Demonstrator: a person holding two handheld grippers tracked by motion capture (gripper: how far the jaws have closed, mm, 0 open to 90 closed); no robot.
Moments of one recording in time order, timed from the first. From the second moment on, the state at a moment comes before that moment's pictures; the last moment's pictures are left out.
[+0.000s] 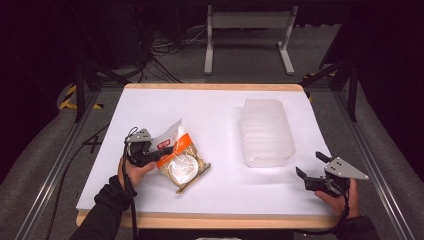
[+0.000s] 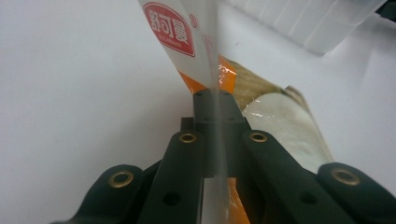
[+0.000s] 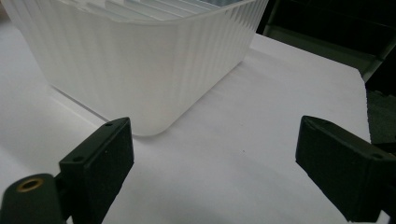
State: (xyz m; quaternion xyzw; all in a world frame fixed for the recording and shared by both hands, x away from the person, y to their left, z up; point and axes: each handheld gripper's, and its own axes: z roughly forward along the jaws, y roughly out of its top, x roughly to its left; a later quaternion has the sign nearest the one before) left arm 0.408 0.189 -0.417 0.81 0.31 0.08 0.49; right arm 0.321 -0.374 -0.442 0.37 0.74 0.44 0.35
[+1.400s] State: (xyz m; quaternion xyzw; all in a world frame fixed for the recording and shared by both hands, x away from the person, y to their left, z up) left arm 0.407 0.110 -0.319 0.76 0.16 0.16 0.60; right arm 0.320 -0.377 -0.441 0.37 0.74 0.45 0.34
